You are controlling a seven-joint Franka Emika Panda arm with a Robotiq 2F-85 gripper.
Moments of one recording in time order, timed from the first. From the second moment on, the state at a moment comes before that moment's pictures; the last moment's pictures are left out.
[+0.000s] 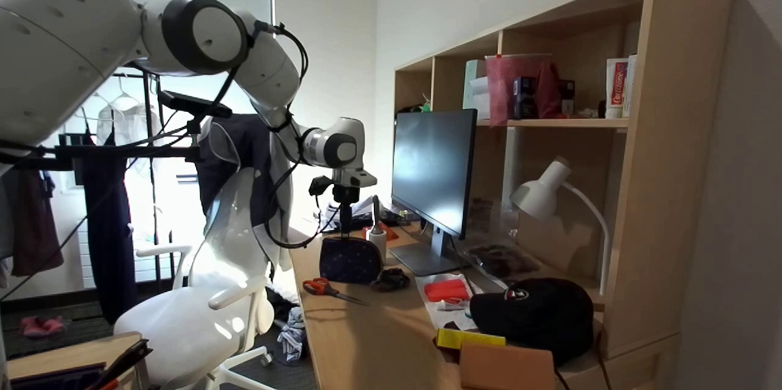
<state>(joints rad) 0.42 0.65 0.08 -1.60 0.01 2.28 0.91</state>
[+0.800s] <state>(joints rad) 0.42 0.72 0.06 -1.57 0.03 2.39 1.03</state>
